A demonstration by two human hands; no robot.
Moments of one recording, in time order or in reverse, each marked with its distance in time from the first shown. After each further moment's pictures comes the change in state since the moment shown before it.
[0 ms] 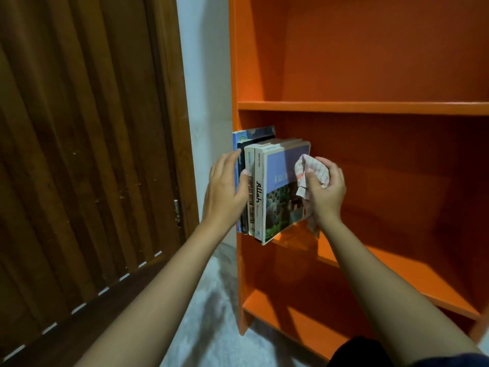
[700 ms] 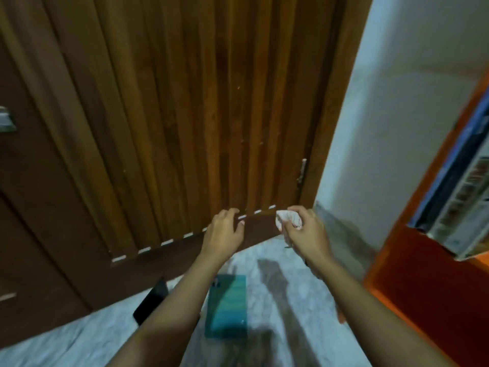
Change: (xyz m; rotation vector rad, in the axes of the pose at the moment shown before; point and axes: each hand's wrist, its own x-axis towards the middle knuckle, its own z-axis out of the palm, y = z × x) left_hand -0.175 -0.238 -0.165 0.521 -0.189 -0.767; right_hand -0.239 0.020 0.235 -0.243 -0.915 0.073
